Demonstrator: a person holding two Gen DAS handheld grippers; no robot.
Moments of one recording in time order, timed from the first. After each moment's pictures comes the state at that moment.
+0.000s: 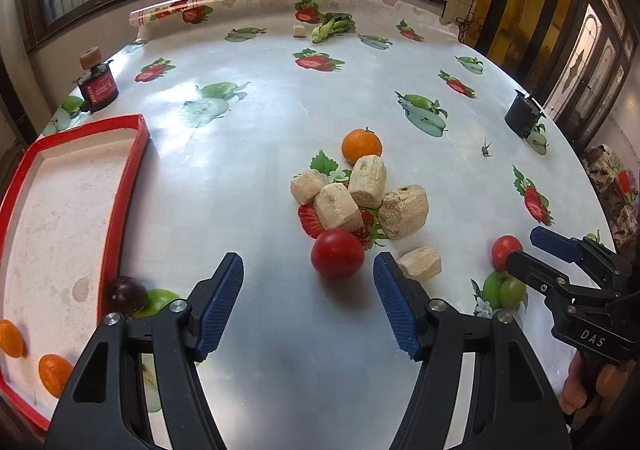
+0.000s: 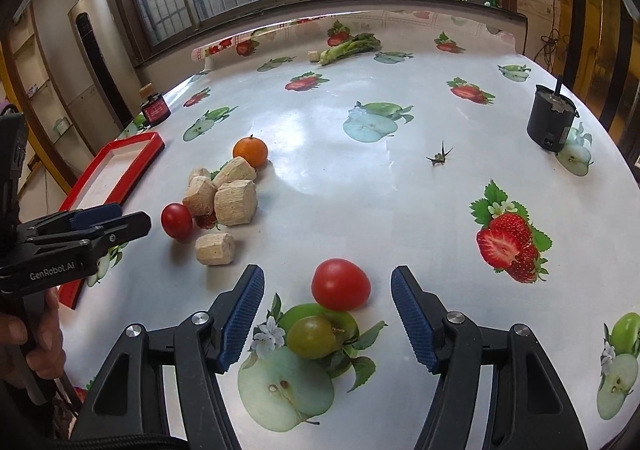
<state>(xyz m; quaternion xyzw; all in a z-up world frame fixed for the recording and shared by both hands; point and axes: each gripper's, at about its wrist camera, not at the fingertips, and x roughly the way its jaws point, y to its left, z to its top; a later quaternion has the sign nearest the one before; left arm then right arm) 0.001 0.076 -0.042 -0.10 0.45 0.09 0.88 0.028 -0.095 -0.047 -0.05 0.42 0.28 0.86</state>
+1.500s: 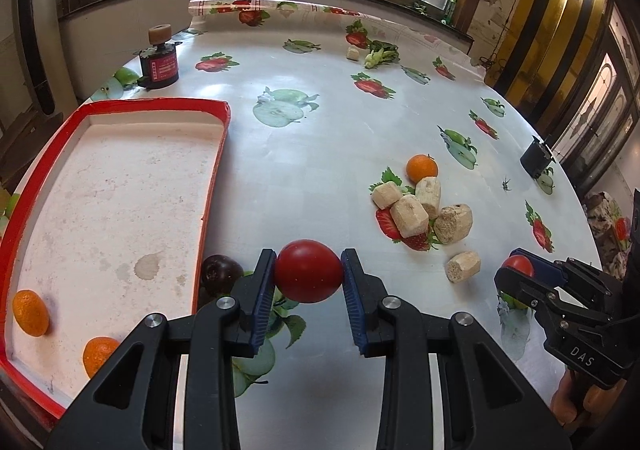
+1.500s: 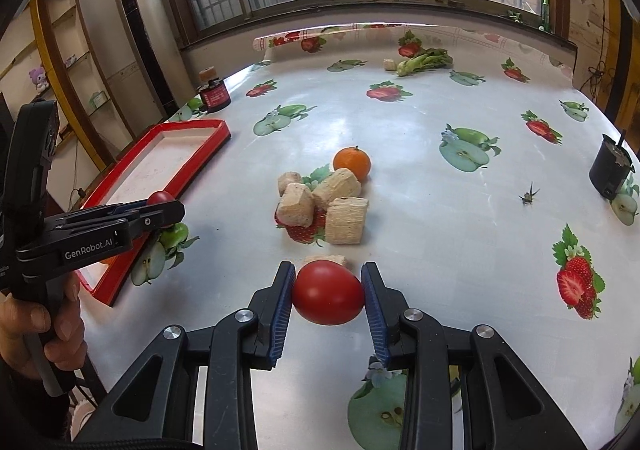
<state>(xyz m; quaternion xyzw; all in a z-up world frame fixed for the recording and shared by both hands) -0.053 0.139 -0.030 -0.16 0.41 0.13 0.89 -0.001 -0.024 -0.033 -0.09 0.41 0.35 0.84</state>
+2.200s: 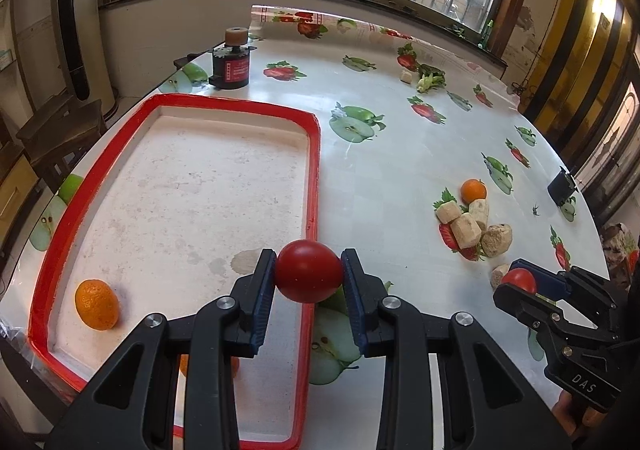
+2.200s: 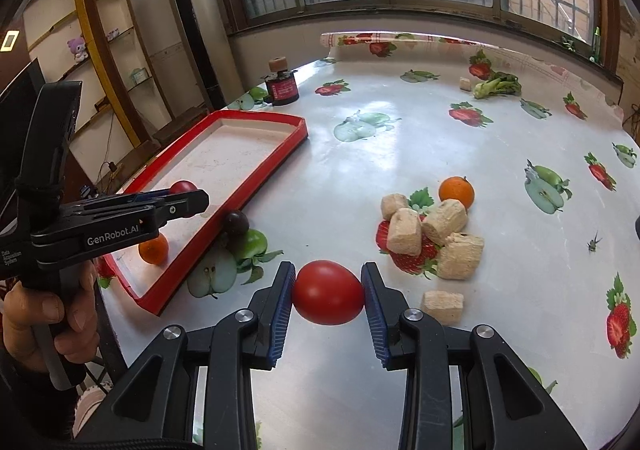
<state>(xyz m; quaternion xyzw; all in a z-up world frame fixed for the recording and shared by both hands) -0.093 0.189 -0.023 -0.18 0.39 0.19 0.88 -0.033 0.046 -0.022 -0.12 0.39 0.42 0.81</state>
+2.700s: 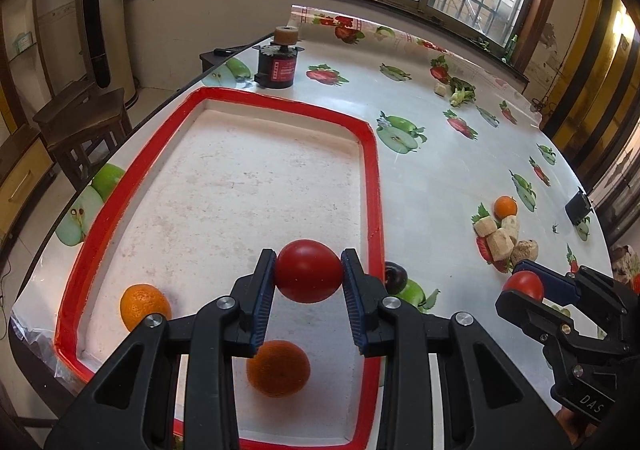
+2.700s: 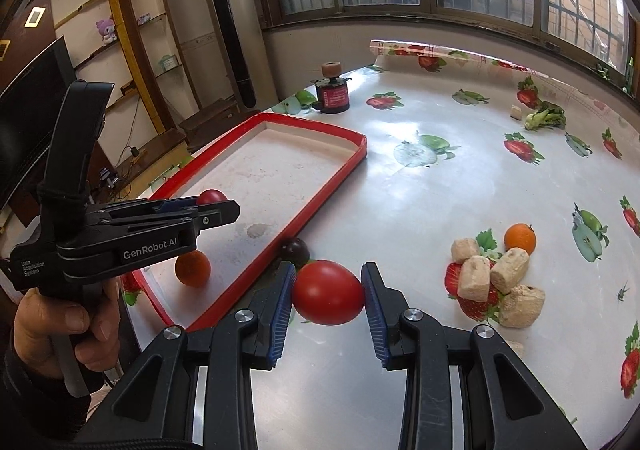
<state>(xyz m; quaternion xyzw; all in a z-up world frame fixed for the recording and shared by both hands) -0.112 0.227 -0.028 -0.20 0.39 0.22 0.87 -0.051 0.103 -0.011 -0.14 0.37 0.47 0.79</state>
